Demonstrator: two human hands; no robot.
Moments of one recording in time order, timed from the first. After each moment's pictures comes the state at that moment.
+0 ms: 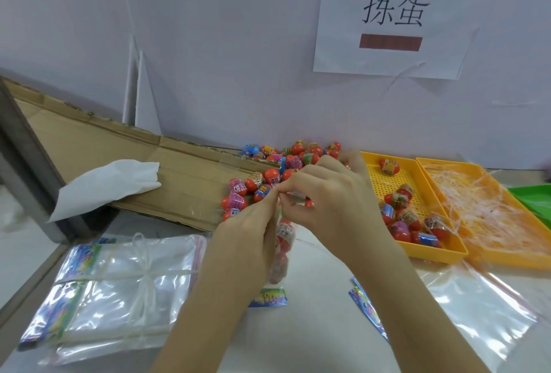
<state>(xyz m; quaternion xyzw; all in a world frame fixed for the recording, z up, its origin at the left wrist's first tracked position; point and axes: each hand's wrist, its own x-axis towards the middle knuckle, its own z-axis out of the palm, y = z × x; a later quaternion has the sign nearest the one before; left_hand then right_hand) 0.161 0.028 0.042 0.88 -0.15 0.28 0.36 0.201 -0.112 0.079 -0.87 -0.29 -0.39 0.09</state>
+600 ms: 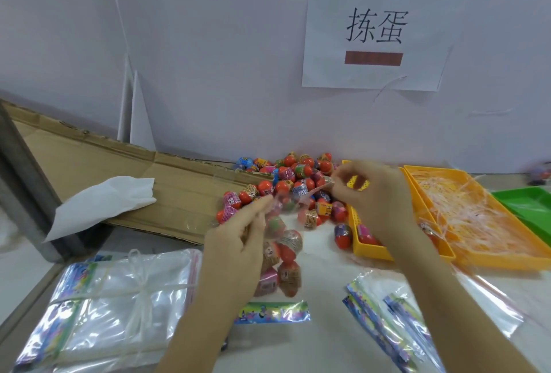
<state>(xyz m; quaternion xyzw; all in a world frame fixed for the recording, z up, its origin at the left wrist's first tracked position) 0.166 0.026 0.035 0.81 -0.05 0.22 0.54 0.227 -0.176 0.075 -0.89 -0.15 -0.34 0.26</state>
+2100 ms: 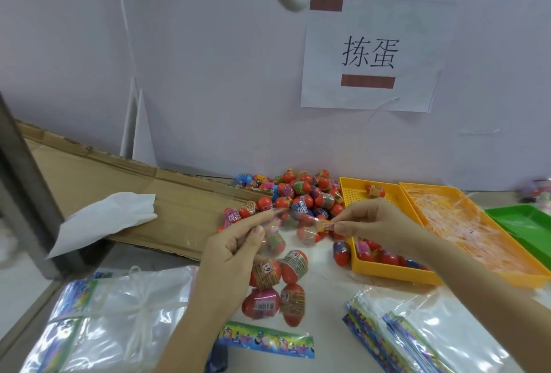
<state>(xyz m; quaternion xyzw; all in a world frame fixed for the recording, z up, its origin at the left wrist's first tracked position) 0.174 0.039 0.036 0.70 -0.06 0.11 0.70 0.232 -0.203 0.081 -0.86 -0.18 0.08 0.47</state>
